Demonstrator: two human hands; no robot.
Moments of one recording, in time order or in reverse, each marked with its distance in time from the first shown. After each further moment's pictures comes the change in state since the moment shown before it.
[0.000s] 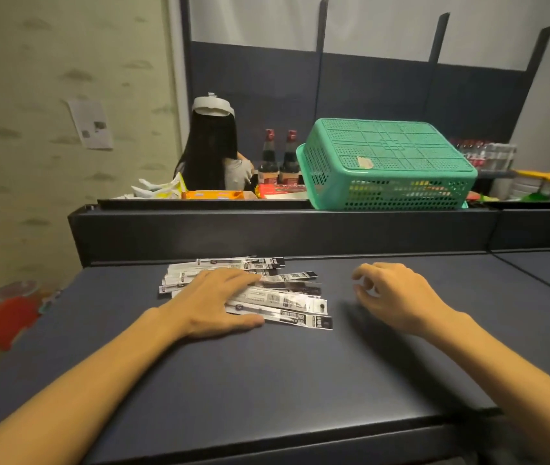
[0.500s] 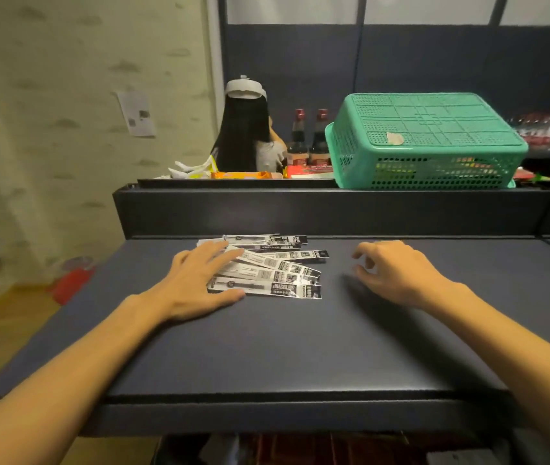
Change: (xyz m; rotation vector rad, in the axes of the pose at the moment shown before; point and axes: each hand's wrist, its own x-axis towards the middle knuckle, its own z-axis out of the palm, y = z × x) left_hand -0.056 -0.017 -0.010 0.062 0.031 -0.219; right_hand 0.013 -0.012 0.008 0.055 -0.090 -0.077
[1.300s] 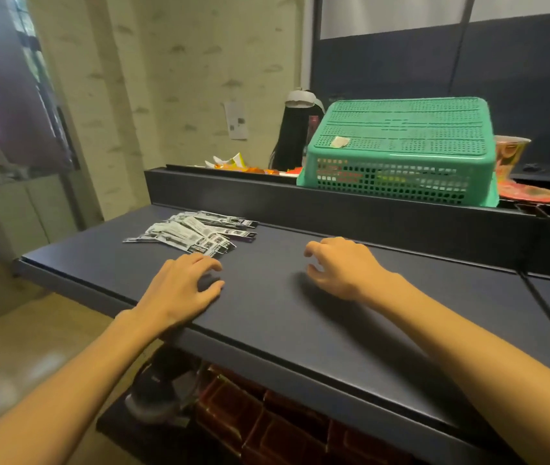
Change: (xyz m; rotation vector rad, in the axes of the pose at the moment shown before) left_hand -0.015 0.275 0.043 0.190 0.355 -0.421; right_hand -0.020 0.159 -0.014 0.061 0.005 -0.587
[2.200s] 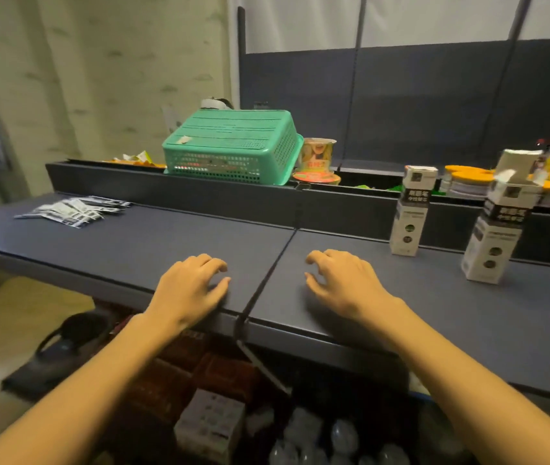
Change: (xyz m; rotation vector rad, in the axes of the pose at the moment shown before) left_hand -0.061 0.410 0.017 0.016 0.151 0.111; right_hand -0.351 0.213 -0.069 0.084 0.151 0.146
